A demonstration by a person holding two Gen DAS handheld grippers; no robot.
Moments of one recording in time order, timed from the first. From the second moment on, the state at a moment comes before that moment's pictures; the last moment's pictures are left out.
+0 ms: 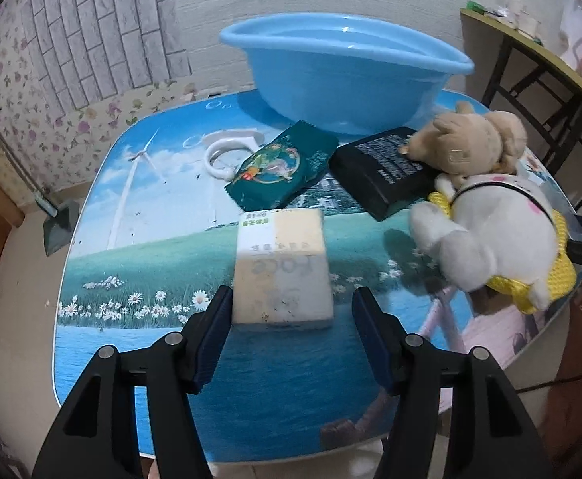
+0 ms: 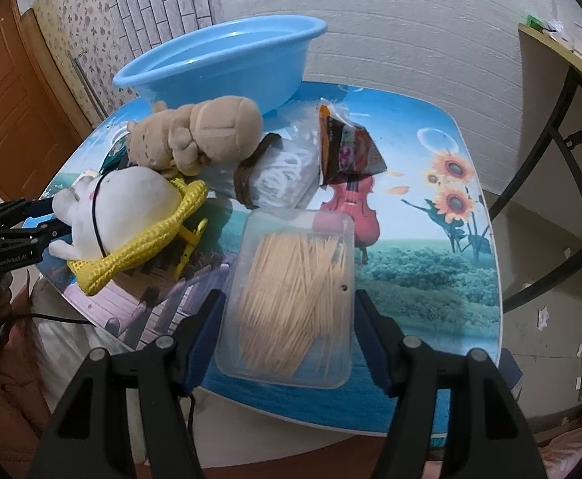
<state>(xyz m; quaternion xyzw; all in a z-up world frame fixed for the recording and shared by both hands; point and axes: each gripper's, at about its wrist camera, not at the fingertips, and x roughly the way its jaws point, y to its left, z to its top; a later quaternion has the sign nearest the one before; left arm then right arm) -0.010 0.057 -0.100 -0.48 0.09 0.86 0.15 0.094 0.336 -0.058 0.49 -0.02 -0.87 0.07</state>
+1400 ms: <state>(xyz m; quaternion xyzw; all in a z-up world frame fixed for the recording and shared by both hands) -0.060 0.093 0.018 -0.37 0.03 0.91 0.18 0.051 0.292 0.054 0.33 -0.05 -0.93 0.17</state>
